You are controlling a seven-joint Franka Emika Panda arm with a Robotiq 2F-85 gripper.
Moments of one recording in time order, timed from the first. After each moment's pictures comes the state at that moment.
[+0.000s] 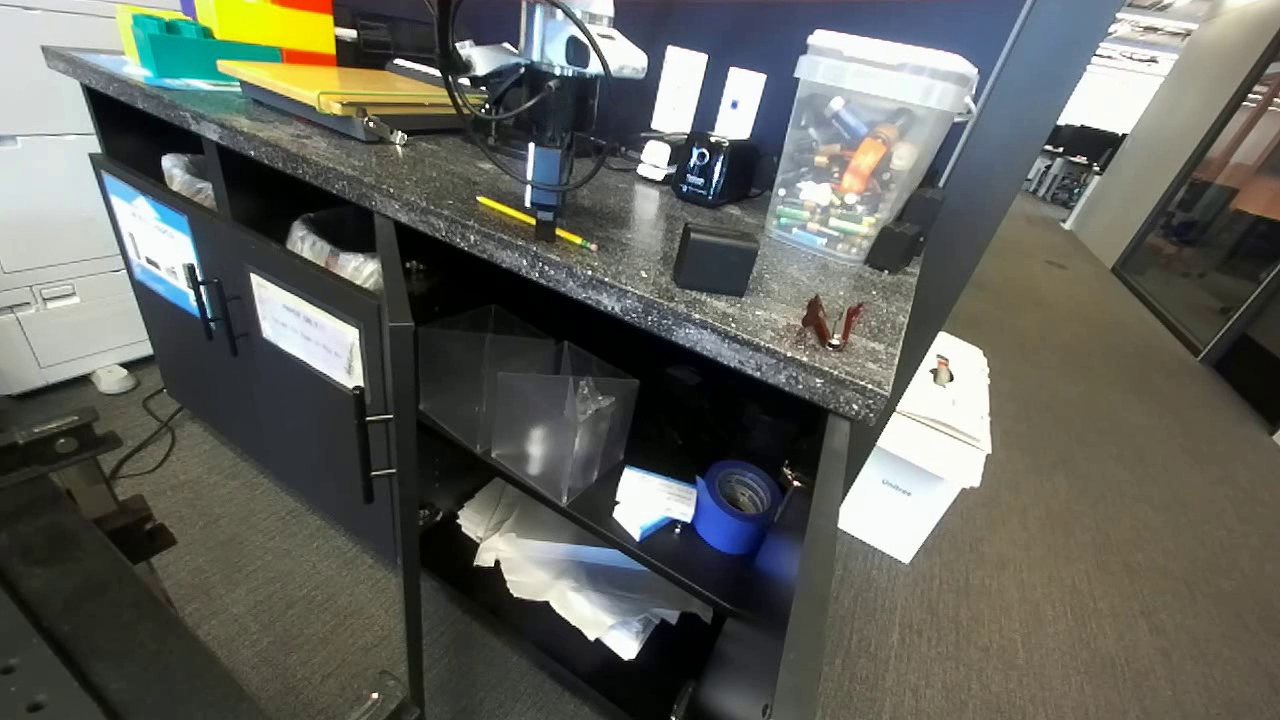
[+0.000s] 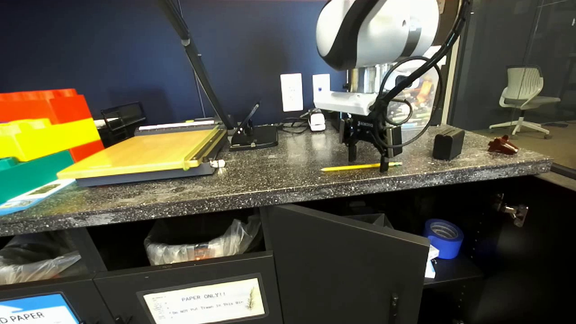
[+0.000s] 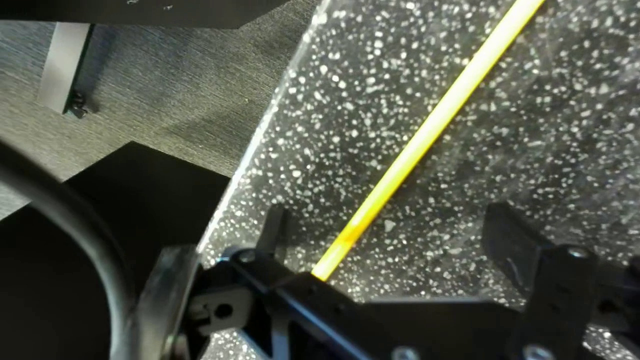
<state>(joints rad) 0.25 1.08 -0.09 -0.98 0.04 2.08 1.19</state>
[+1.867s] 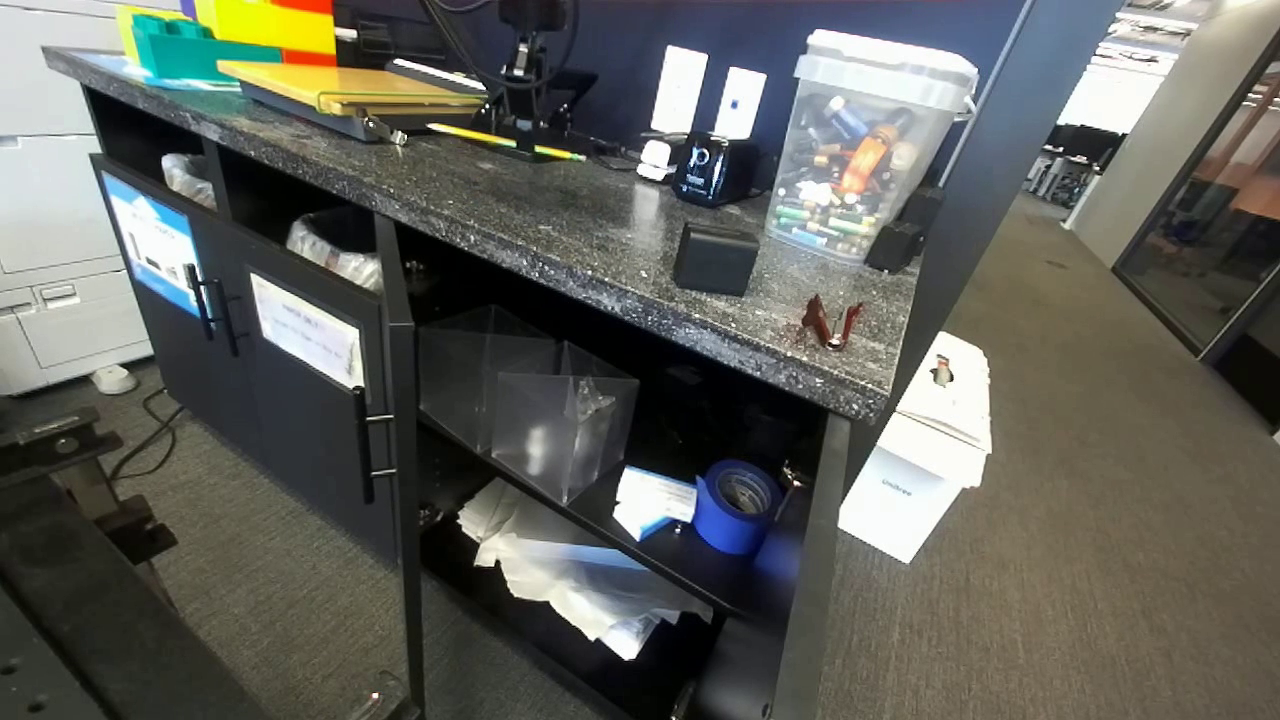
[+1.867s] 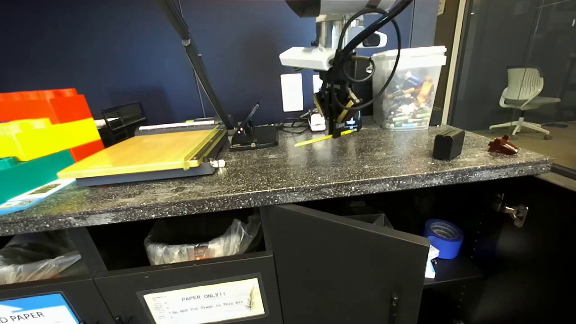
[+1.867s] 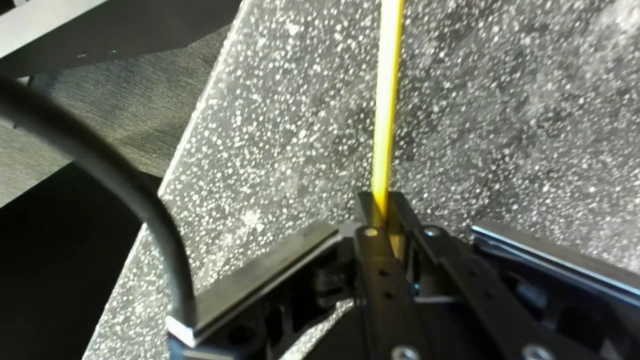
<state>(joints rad) 0.29 1.11 -0.03 -0.72 0.01 1.96 1.27</state>
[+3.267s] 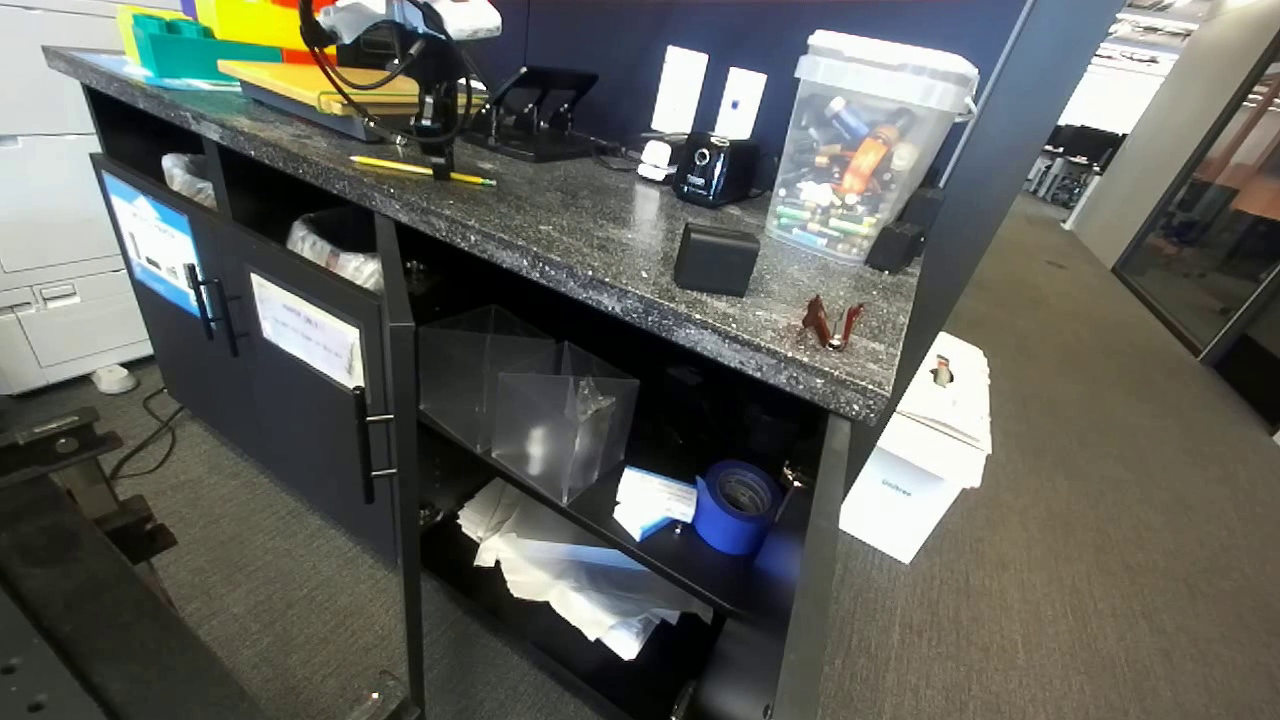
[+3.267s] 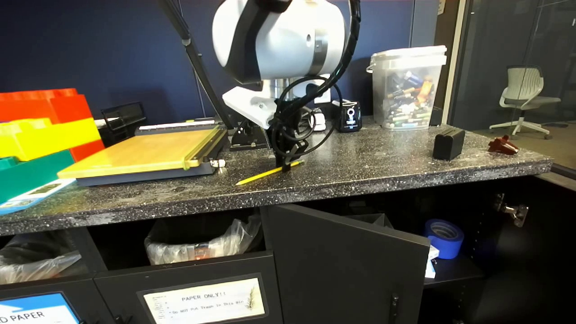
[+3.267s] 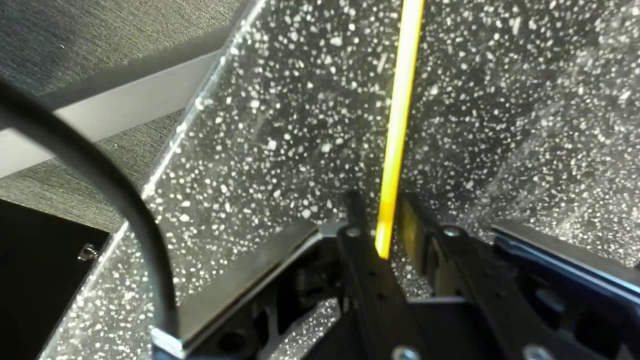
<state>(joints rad) 0.42 1.19 -0.02 -0.79 0.01 2.23 1.30</state>
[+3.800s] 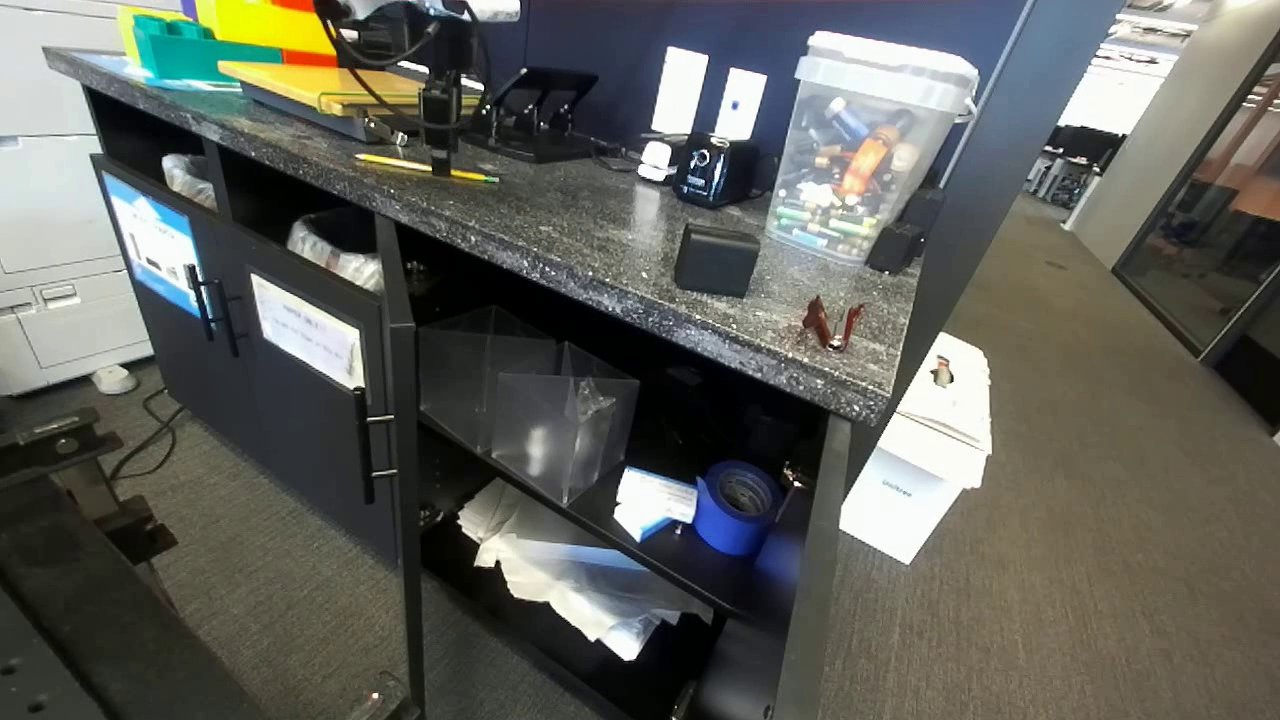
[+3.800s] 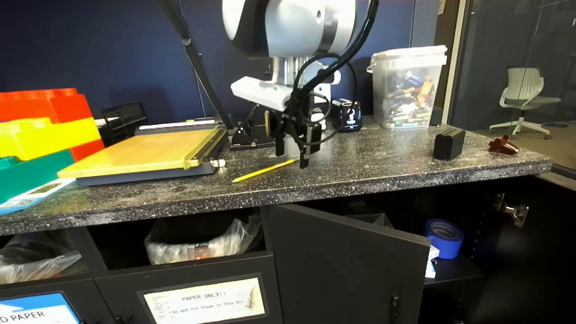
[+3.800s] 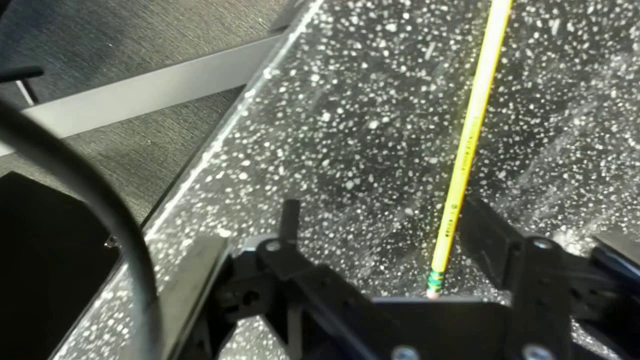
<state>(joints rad) 0.38 1.14 0.01 -0.81 0.02 2.11 1.19</state>
